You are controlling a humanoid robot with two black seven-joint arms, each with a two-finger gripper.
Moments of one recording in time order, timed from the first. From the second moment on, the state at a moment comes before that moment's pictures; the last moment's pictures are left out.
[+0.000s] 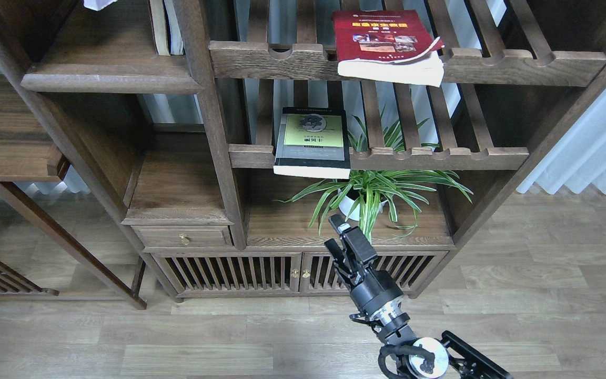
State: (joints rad) left arm -1.14 0.44 -1.23 -0.81 0.89 -0.46 0.11; right arm 0.07 0.01 0.88 1.03 0.26 0.58 0.09
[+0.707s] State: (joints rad) left arm -1.16 0.32 -1.09 -0.68 0.89 -0.22 -0.08; right arm 0.12 0.01 0.90 1.10 0.32 0.58 0.09
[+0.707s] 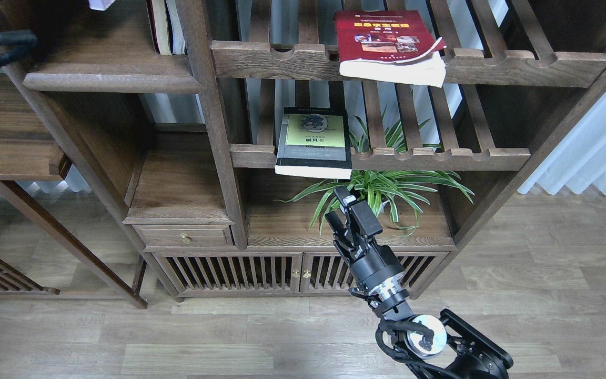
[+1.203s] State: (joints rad) left arm -1.18 0.30 -1.02 -0.67 0.88 -0.16 -0.07; right arm 0.12 0.01 0.94 1.11 0.33 0.58 0.09
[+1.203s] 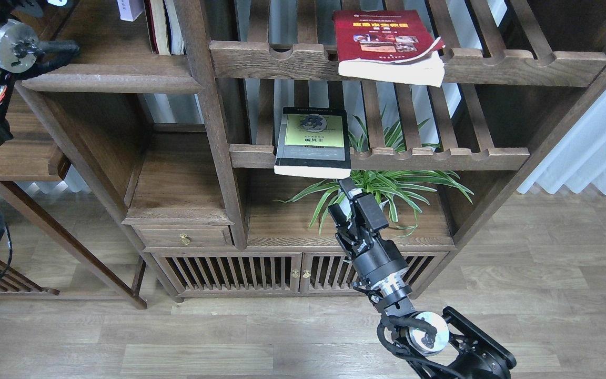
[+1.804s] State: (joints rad) left arm -0.95 0.54 -1.03 -1.10 0.68 -0.19 -0.04; right arm 0.14 -0.01 0.90 1.23 0.32 0.58 0.08
